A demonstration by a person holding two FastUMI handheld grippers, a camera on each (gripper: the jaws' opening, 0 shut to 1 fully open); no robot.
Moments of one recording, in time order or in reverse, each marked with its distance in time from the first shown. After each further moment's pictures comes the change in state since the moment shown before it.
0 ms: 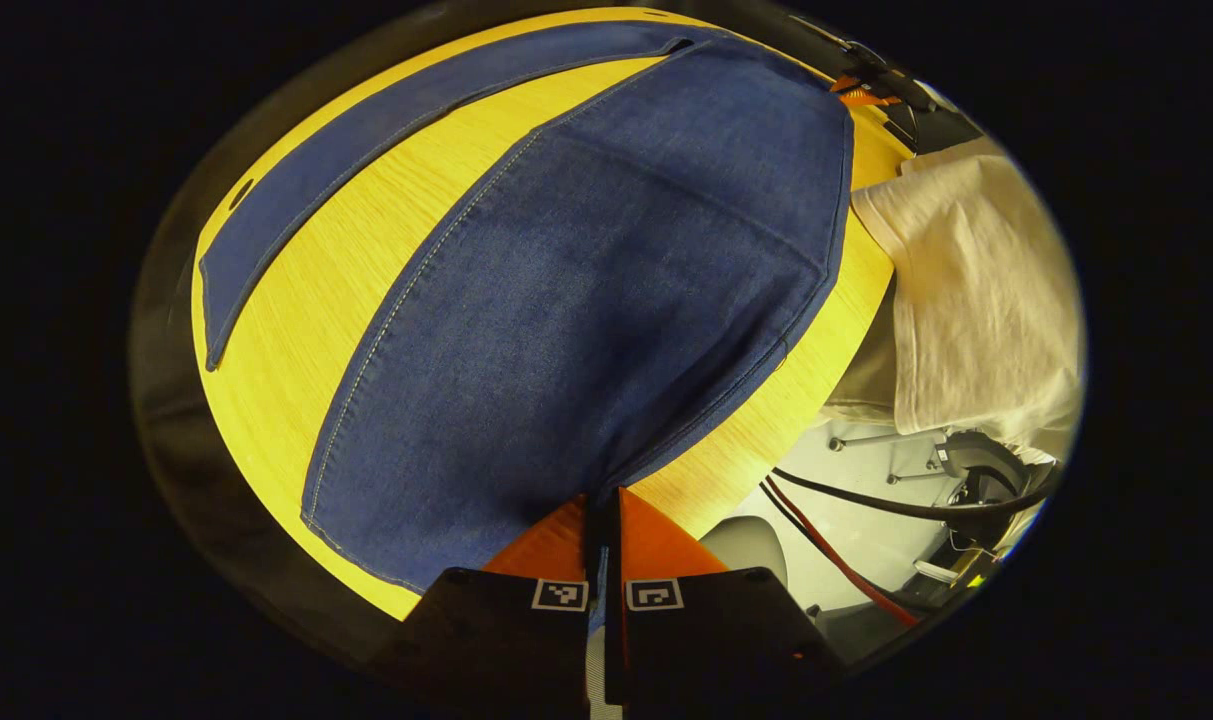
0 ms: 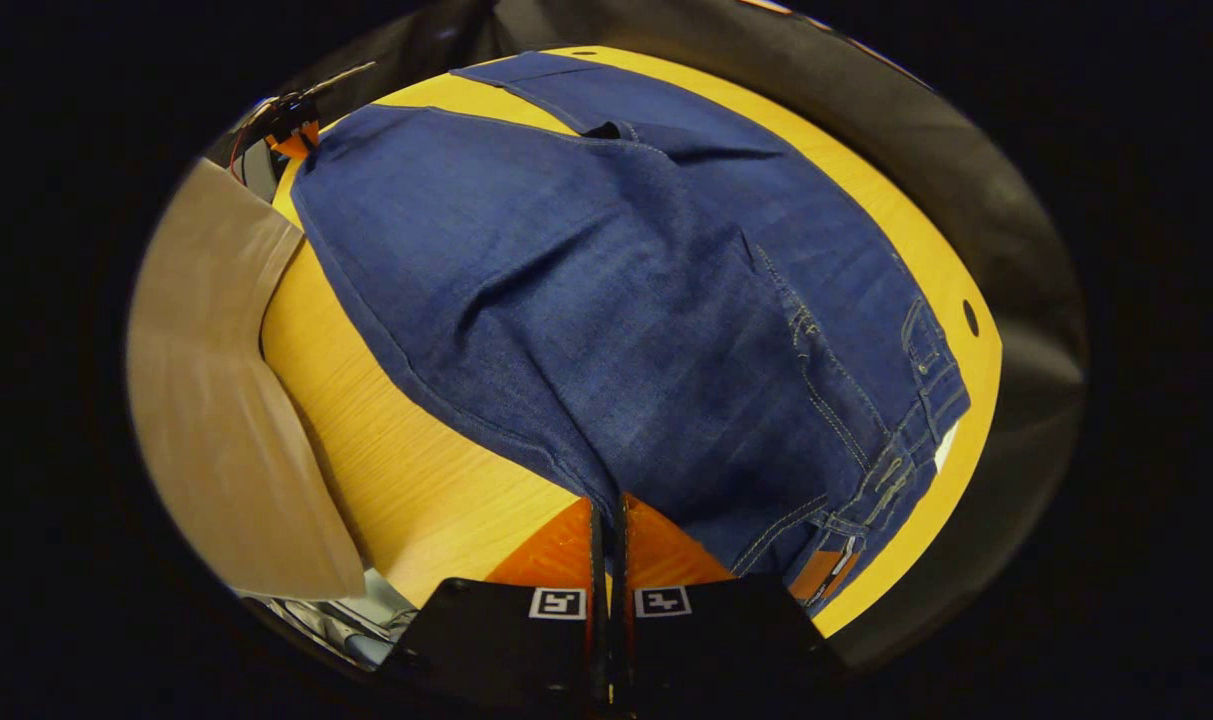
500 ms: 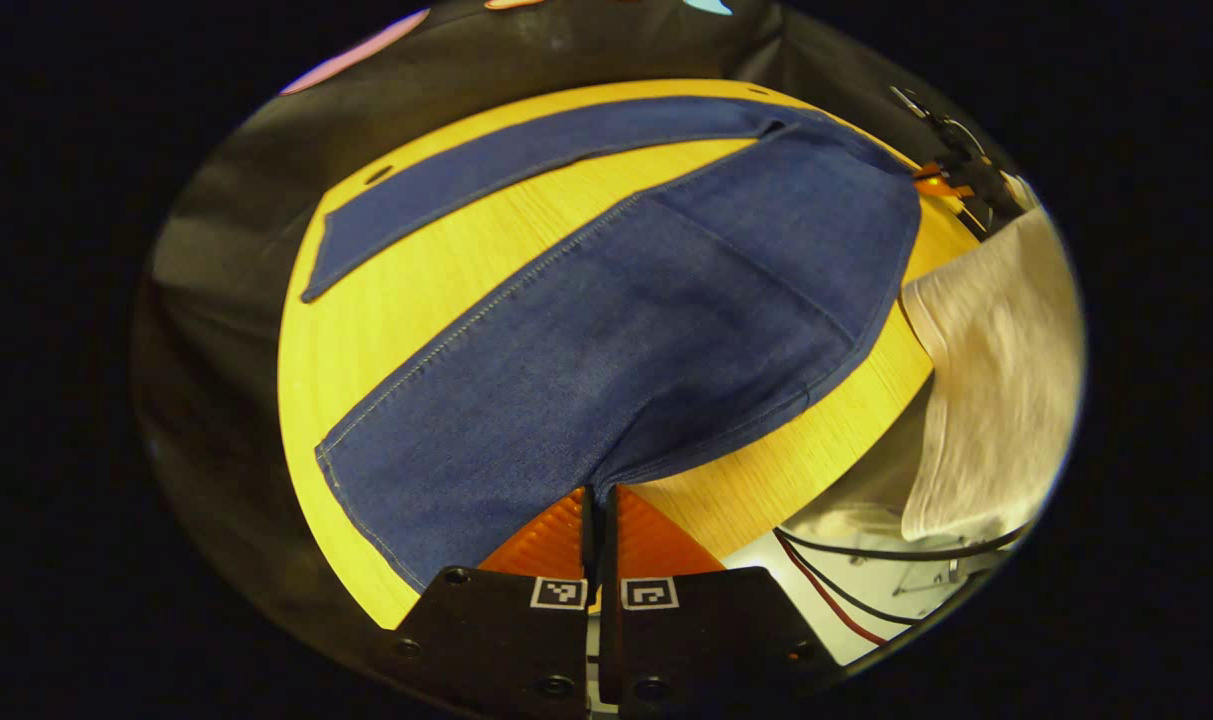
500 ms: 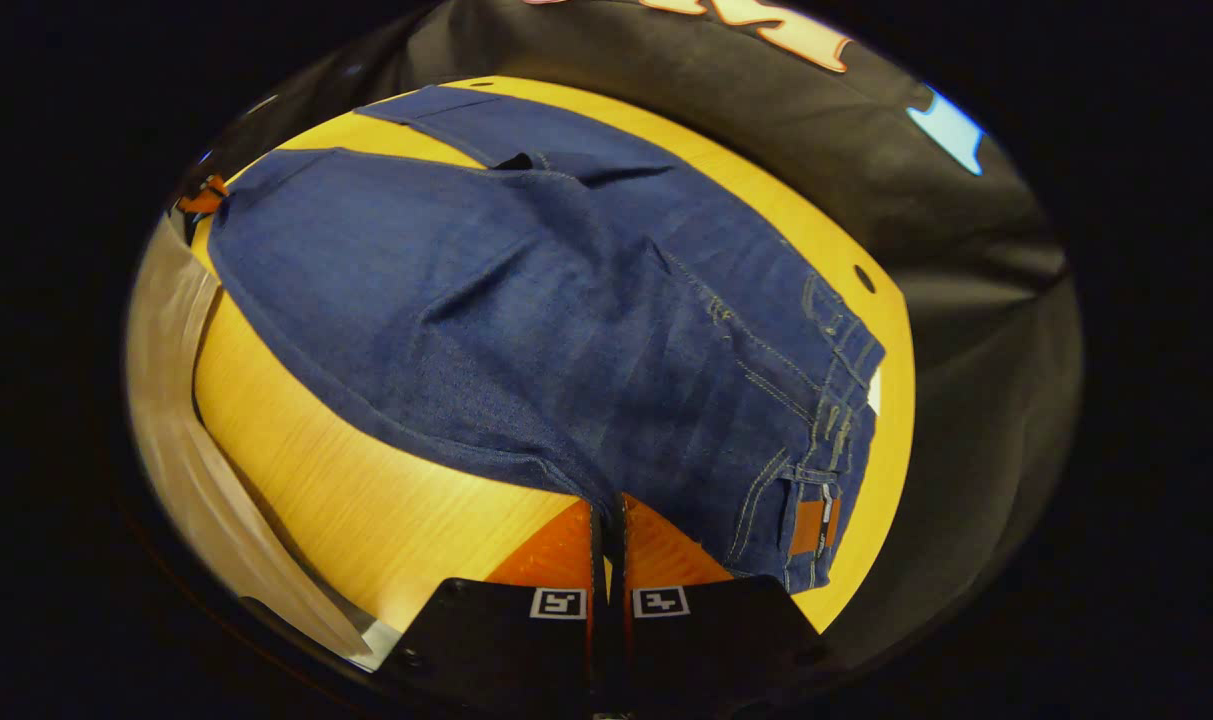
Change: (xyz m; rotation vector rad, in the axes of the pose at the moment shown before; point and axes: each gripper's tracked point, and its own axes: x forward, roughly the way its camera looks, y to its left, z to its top) left arm -0.004 0.004 0.016 -0.300 -0.352 0.273; right arm -0.011 -0.006 0.006 0.237 -0.129 -0.299
